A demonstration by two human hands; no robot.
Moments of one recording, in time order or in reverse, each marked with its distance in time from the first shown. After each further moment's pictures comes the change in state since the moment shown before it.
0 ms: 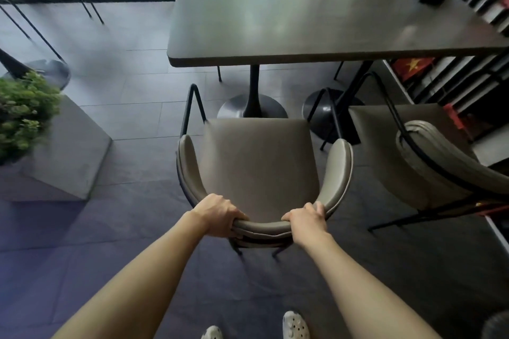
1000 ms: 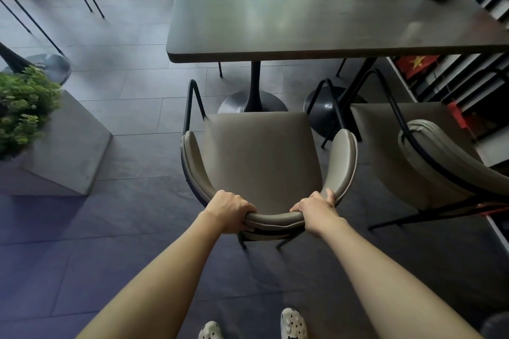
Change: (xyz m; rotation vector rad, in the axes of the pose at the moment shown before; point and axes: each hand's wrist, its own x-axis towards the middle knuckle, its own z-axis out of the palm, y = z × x) left_hand 0.028 0.014 0.006 -0.071 0.040 -0.086; right_hand 0.010 0.030 -0.028 -0.056 -0.142 -0.085
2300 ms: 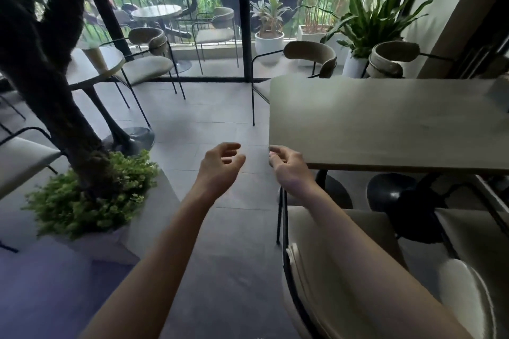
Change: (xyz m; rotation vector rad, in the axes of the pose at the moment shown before) left_hand -0.151 -0.281 -0.241 -1.145 0.960 -0.561; right_hand 0.046 -0.257 -0.351 1.204 0.564 -0.359
